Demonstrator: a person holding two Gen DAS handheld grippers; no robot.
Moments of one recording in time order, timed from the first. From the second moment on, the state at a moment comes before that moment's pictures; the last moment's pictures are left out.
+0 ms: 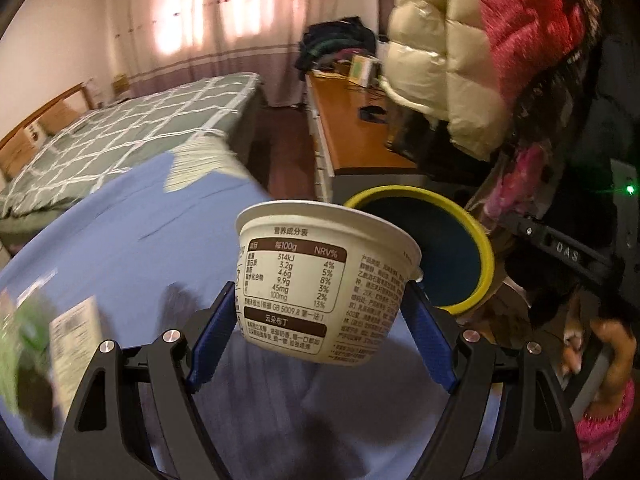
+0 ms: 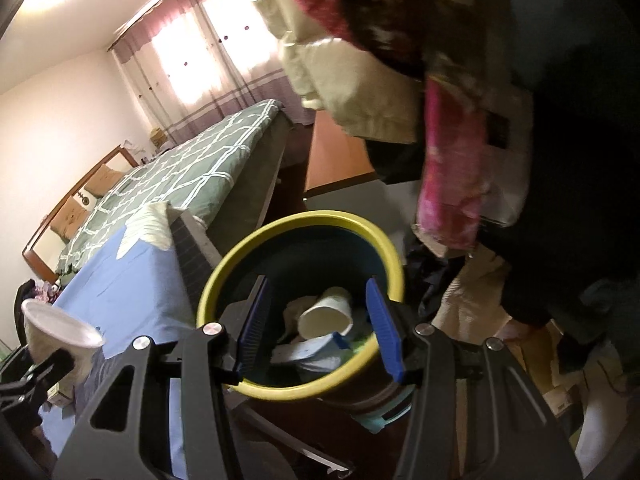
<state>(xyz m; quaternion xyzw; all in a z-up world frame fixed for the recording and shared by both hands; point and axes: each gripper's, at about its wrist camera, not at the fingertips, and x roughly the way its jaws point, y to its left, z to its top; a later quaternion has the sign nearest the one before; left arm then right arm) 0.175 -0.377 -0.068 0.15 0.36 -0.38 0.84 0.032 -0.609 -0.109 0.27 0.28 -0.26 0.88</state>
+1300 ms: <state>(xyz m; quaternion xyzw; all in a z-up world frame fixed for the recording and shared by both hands) 0.161 -0.341 -0.053 0.10 0.32 -0.33 0.88 0.040 -0.586 -0.112 0.25 0.30 -0.23 0.89</state>
